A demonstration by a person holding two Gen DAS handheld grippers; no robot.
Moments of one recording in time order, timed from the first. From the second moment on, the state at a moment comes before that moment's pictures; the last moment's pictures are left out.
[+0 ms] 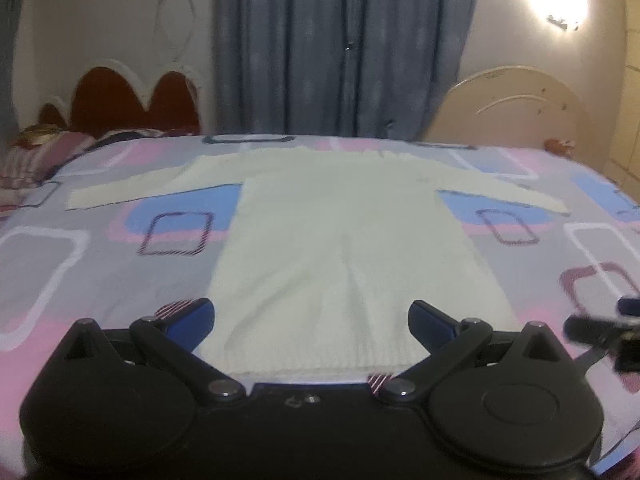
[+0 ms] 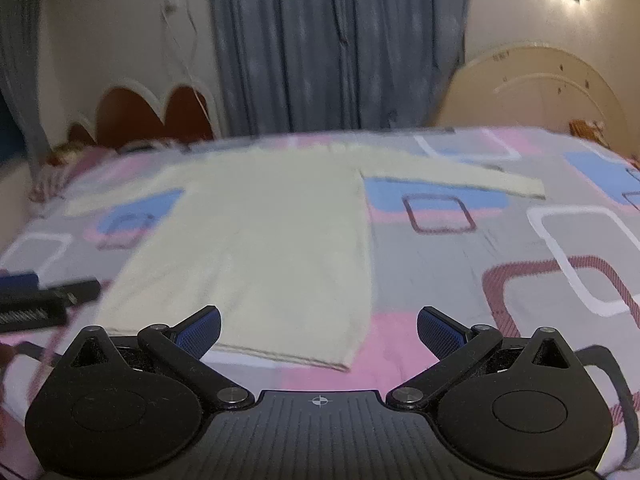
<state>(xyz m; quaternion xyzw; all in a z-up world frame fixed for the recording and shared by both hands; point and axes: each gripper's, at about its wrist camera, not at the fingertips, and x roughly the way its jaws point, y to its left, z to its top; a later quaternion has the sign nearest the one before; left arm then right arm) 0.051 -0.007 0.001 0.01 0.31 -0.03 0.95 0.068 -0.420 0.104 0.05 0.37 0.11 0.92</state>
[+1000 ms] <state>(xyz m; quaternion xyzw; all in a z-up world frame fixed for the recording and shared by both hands) 0.316 -0.002 -0.046 0.02 0.30 0.02 0.95 0.355 -0.614 0.026 0.18 0.31 -0.10 0.93</state>
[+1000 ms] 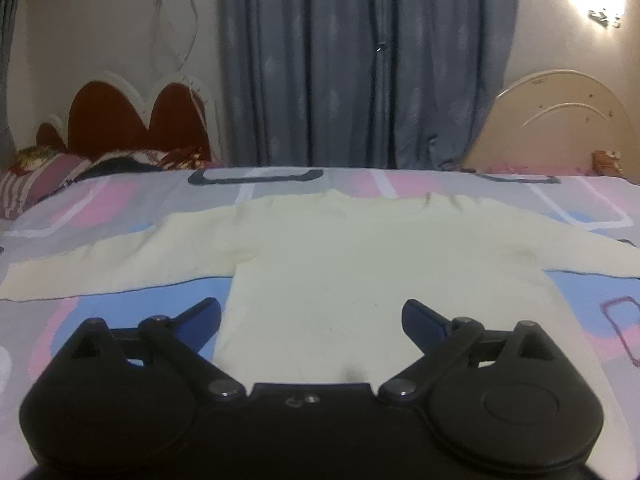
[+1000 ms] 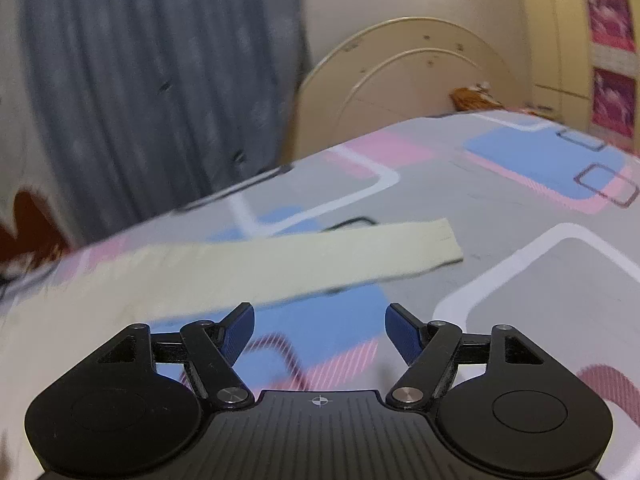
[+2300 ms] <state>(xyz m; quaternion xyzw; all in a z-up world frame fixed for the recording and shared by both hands) 0.395 0.071 -0.074 -0.02 0.38 0.01 0.93 0.485 -0.436 0.022 0.13 0.30 0.08 0.94</state>
